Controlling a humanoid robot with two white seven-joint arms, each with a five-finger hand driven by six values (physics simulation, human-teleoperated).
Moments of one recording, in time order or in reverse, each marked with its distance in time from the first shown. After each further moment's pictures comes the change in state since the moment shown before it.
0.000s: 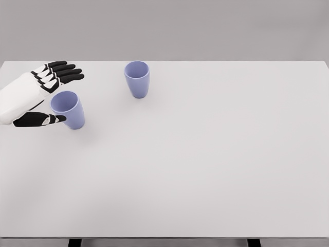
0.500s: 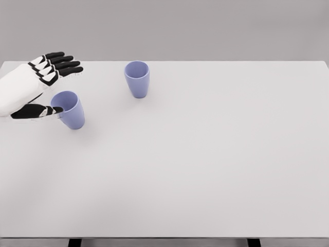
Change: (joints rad) left arm -0.055 -0.004 0.003 0.014 -0.059 0.000 -0.001; right arm 0.003 0.000 0.005 0.007 0.000 0.002 0.000
